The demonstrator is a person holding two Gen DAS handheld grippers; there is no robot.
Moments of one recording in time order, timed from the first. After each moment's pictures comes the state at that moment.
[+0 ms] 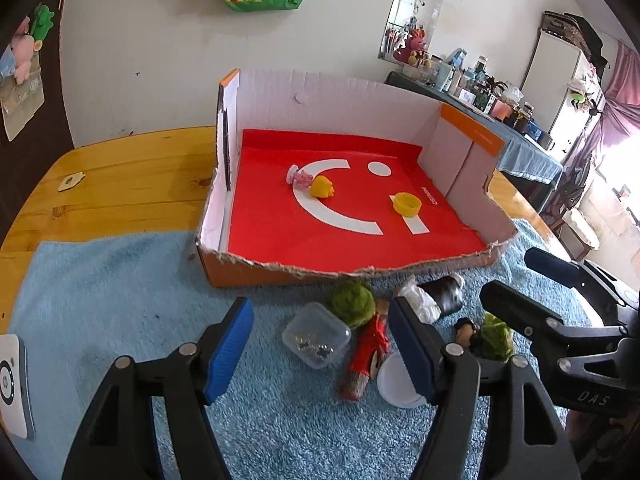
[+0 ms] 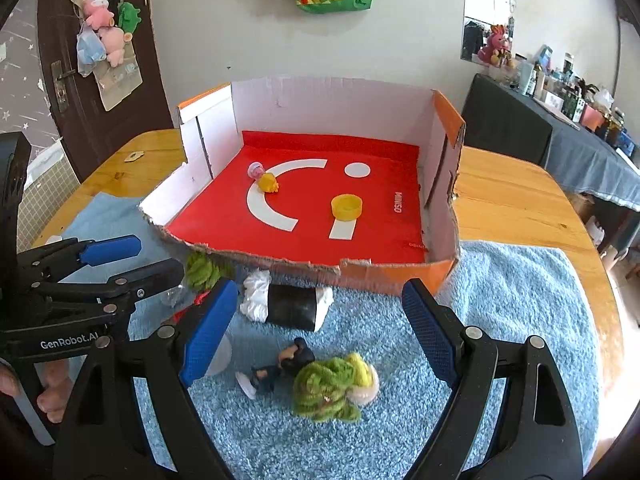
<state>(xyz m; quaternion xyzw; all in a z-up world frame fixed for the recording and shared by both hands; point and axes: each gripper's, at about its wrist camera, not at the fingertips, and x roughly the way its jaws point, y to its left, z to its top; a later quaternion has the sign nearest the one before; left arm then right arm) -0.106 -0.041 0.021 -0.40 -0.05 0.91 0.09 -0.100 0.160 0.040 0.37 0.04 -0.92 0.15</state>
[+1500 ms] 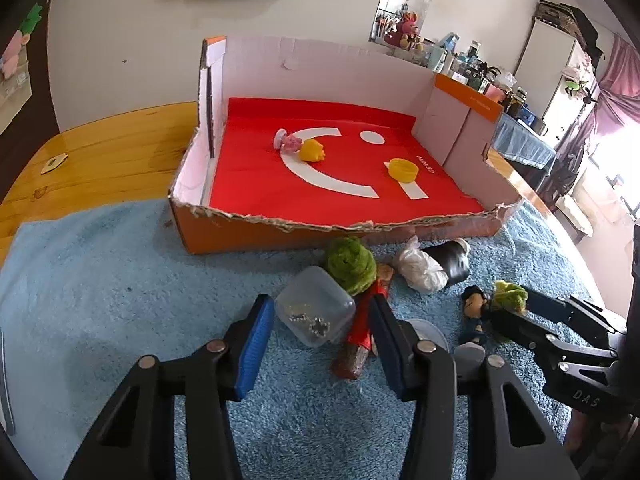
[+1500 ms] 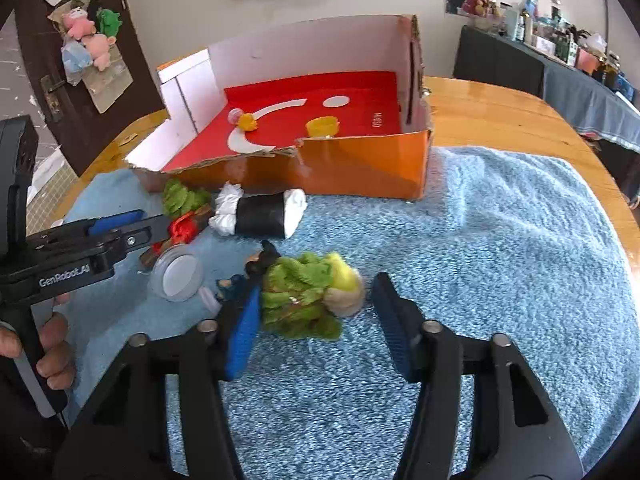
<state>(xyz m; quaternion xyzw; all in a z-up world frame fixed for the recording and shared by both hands) -0.106 -0.035 -0.005 -0.43 -0.05 0.90 0.11 -0.078 0.192 -0.004 0.42 -0.01 -0.89 0.15</state>
